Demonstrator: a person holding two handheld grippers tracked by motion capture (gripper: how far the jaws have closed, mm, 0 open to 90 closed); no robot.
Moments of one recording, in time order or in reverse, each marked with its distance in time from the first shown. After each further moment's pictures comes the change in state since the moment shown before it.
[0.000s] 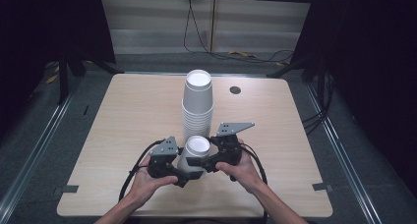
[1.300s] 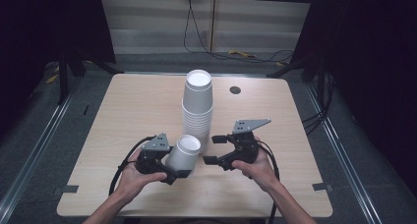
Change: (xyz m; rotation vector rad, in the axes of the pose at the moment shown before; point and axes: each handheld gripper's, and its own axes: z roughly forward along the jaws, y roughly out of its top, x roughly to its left) left arm 0.012 0.003 -0.026 0.134 0.033 -0.003; right arm -0.007 0.003 -0.040 0.073 -0.055 -0.022
